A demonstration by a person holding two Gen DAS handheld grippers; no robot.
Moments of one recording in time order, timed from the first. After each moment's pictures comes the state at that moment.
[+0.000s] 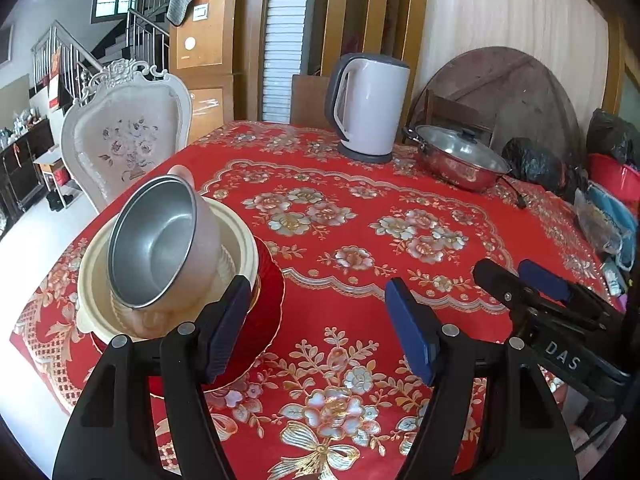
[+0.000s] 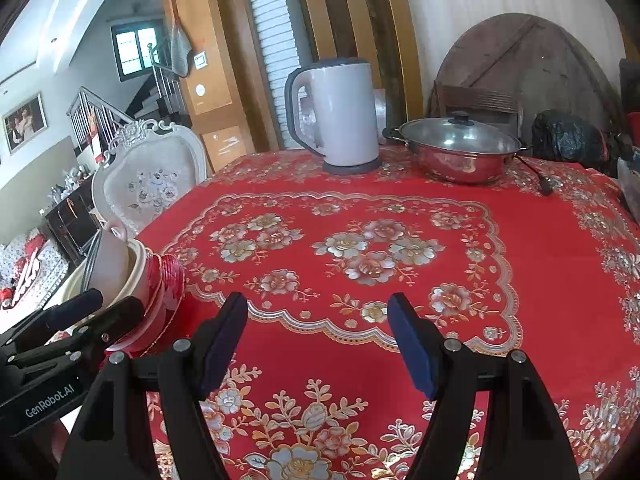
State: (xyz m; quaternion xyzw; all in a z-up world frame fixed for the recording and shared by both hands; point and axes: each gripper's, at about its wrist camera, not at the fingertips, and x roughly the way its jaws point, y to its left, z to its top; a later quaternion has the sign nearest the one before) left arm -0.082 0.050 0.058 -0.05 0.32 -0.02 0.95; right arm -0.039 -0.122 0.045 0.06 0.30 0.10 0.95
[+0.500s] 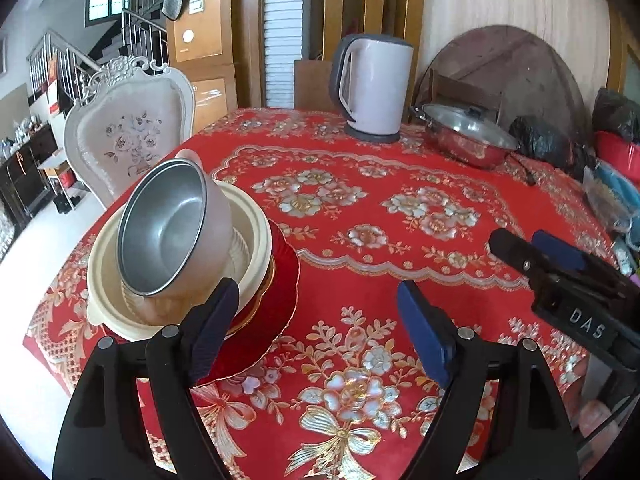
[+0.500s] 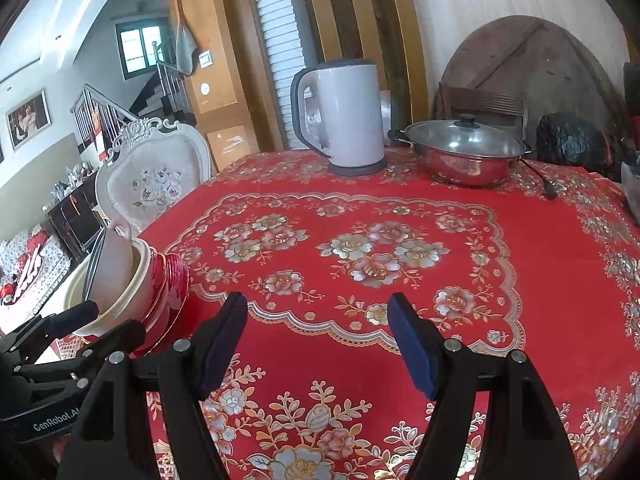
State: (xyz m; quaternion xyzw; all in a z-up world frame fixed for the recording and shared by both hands) left arm -0.084 0.047 0.050 -0.01 0.35 0.00 0.94; right arm -0.038 -0.122 0.047 0.06 0.30 0.10 0.95
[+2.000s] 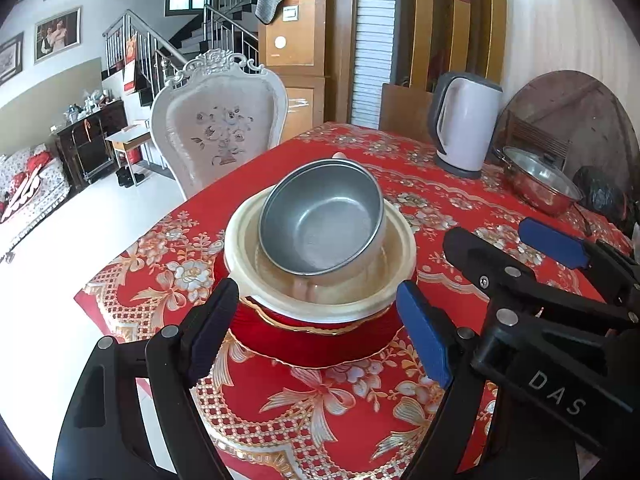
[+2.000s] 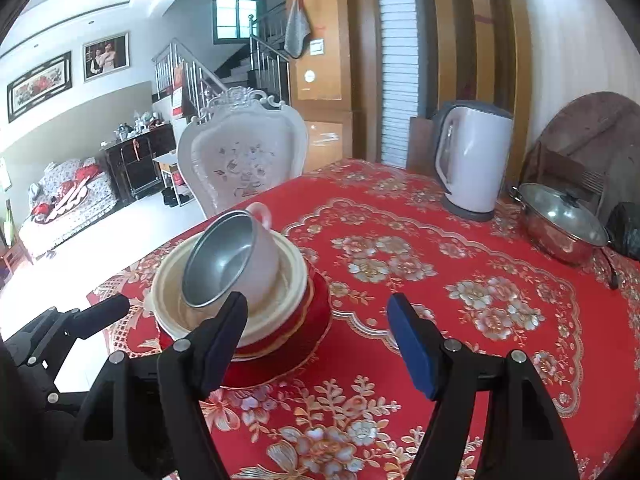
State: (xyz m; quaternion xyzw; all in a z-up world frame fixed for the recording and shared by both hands) left arm -0.125 0.121 0.057 -0.06 0.32 0.13 0.94; right arm -0.046 0.015 0.070 -0.05 0.27 0.23 0.93
